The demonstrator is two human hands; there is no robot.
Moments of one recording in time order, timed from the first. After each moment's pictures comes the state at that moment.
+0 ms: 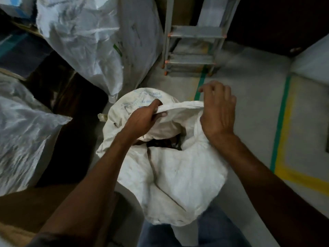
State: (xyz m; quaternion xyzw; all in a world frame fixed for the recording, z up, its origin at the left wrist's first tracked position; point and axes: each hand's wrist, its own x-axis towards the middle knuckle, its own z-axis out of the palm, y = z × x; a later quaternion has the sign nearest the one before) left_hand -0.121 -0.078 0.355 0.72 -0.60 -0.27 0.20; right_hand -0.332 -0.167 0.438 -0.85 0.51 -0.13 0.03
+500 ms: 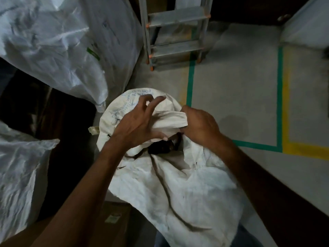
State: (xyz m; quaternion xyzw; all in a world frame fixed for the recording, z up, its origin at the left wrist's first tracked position) left_hand -0.093 -0.106 0.339 0.63 -0.73 -0.21 0.15; right_hand -0.307 -0.170 0.357 -0.79 0.53 0.06 0.29
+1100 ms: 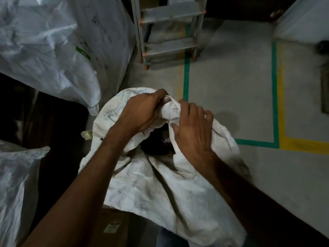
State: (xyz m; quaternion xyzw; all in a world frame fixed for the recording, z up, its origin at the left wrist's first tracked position) left_hand -0.089 -0.166 0.332 0.60 -0.75 -0.22 0.19; right_hand -0.264 -0.138 0.329 -0.79 0.61 0.00 0.02
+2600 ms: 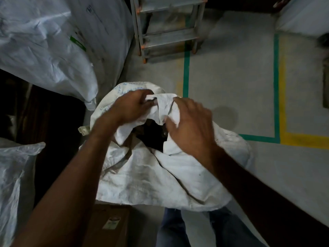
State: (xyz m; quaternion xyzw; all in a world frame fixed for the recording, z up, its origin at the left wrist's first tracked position) left_hand -0.057 -0.166 0.300 0.64 -0.66 -0.38 0.10; right_hand -0.270 -0.138 0.320 -0.80 0.59 -0.05 0.13
